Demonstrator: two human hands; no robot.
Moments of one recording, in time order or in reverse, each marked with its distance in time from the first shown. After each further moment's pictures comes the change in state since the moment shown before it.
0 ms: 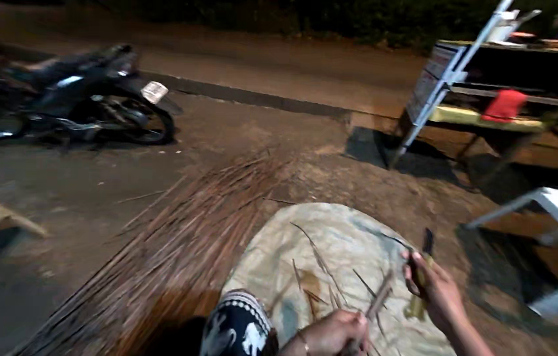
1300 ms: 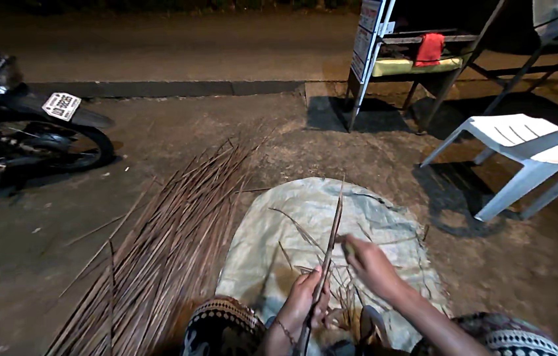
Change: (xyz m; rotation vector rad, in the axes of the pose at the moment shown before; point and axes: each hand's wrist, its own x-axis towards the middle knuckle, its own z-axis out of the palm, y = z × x) left_hand -0.002 0.001 -0.001 -0.308 0.258 -0.012; right_hand -0.041 0.004 0.029 -0.902 -0.346 -0.245
